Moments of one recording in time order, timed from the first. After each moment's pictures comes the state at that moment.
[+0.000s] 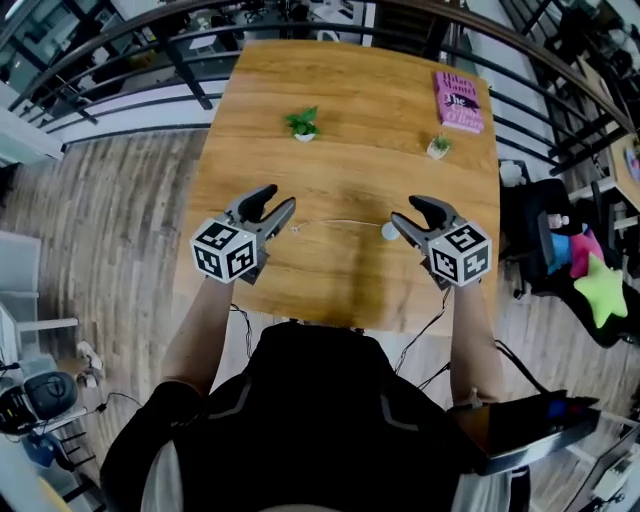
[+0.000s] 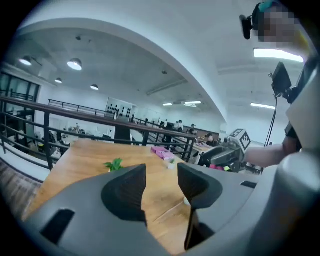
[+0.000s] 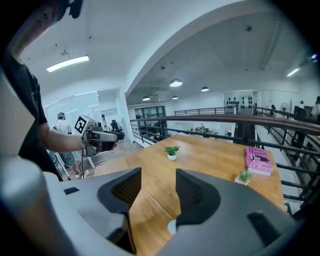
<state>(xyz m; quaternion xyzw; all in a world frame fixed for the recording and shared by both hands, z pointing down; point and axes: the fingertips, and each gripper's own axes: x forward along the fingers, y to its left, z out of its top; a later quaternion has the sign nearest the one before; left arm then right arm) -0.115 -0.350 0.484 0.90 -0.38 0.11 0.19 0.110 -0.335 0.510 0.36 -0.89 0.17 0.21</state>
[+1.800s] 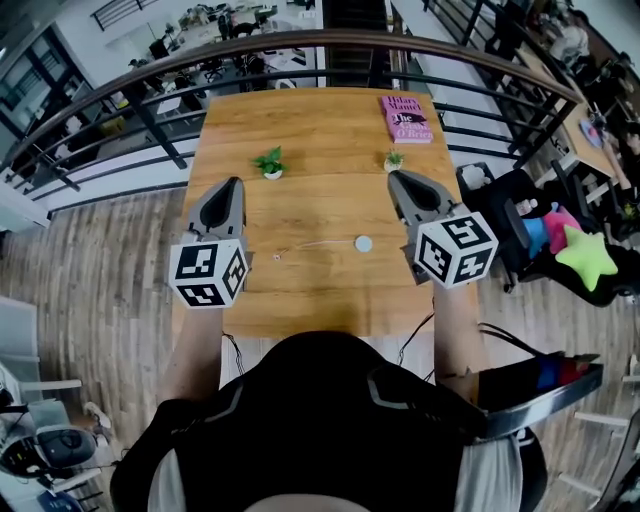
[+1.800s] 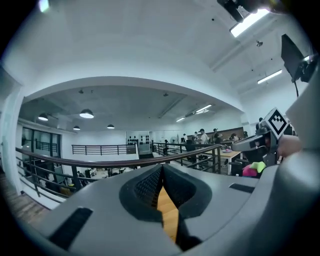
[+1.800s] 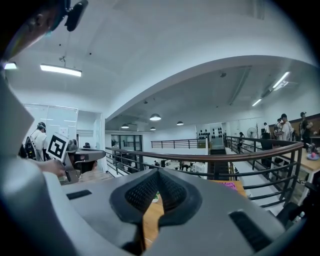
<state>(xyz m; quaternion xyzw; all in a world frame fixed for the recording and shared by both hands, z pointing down) -0.103 -0.343 0.304 0.85 -0.52 0.07 0.00 0.145 -0.316 0.317 0.52 -0.85 0.08 0.06</state>
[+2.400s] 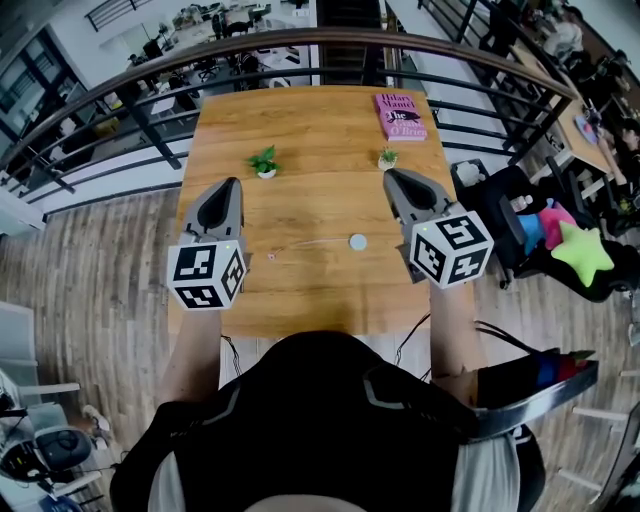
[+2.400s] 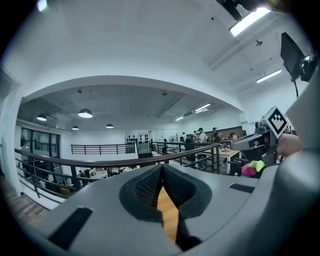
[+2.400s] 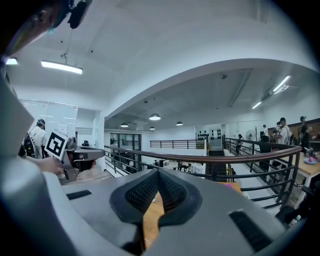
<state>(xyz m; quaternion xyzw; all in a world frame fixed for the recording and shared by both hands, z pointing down) -0.096 -0.341 0.305 0.85 -0.52 0.08 0.00 0.147 -0.314 0.315 0.53 -0.84 0.07 0.06</state>
